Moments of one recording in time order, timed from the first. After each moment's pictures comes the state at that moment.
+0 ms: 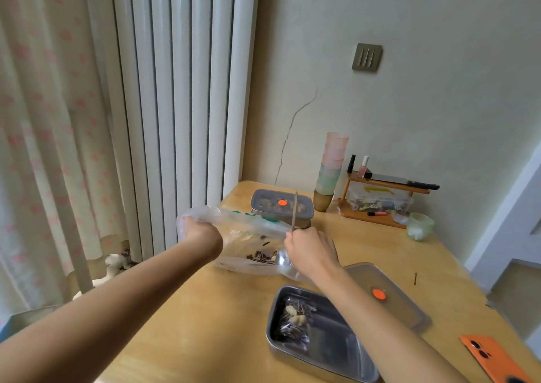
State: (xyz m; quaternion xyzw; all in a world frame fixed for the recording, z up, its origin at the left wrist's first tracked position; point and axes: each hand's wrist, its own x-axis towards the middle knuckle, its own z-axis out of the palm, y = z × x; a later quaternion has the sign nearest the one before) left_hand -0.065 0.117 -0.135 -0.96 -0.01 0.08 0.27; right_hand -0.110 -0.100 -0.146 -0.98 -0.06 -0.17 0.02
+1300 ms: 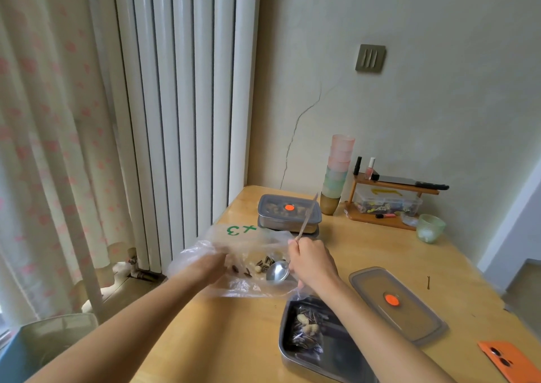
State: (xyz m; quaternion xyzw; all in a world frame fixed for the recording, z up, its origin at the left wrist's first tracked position) left_hand 0.000 0.168 -0.257 -0.99 0.08 0.04 -0.07; right_hand -0.094 -0.091 -0.174 -0.97 0.01 -0.13 0.22
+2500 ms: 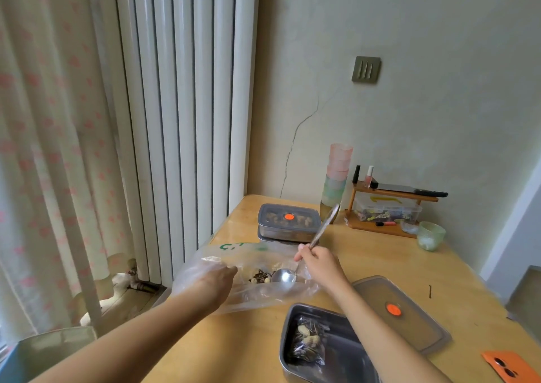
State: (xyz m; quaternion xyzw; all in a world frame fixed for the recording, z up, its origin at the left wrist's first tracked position) left_hand -0.049 0.145 -0.233 -0.99 0.13 -0.04 0.08; right_hand -0.073 -0.124 -0.185 -0.89 0.04 -0.07 0.44
